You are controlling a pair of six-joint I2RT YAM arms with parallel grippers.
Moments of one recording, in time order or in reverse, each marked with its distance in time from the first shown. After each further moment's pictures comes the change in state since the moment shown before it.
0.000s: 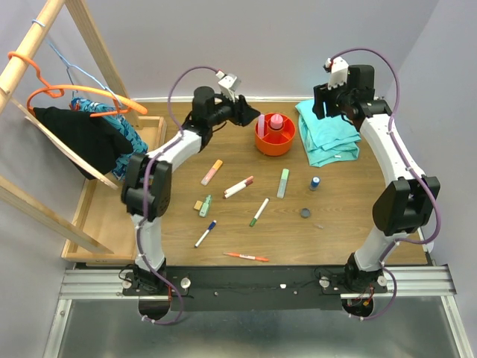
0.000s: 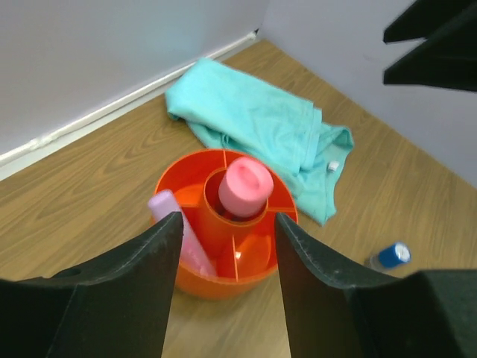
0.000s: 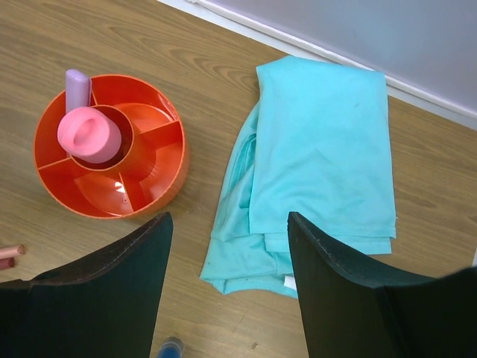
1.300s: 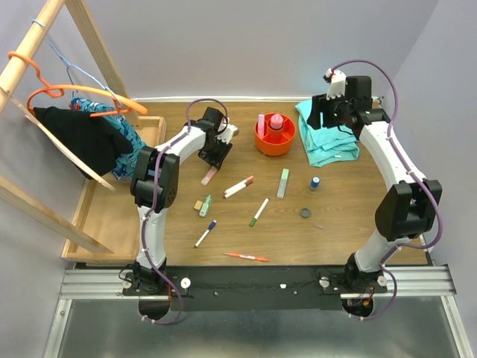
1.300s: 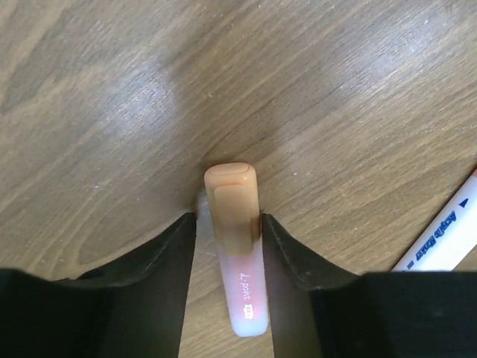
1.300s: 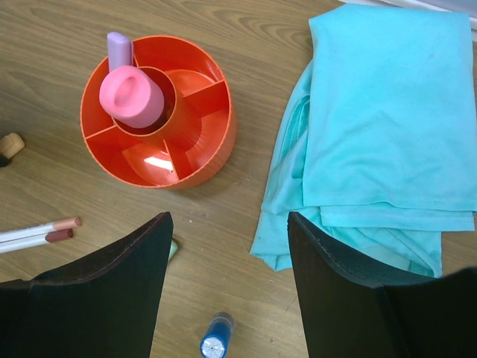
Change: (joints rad) left arm 0.011 0.050 0.088 -1.175 -0.457 0.542; right arm 0.000 -0.055 -0.138 0.015 -0.089 0.122
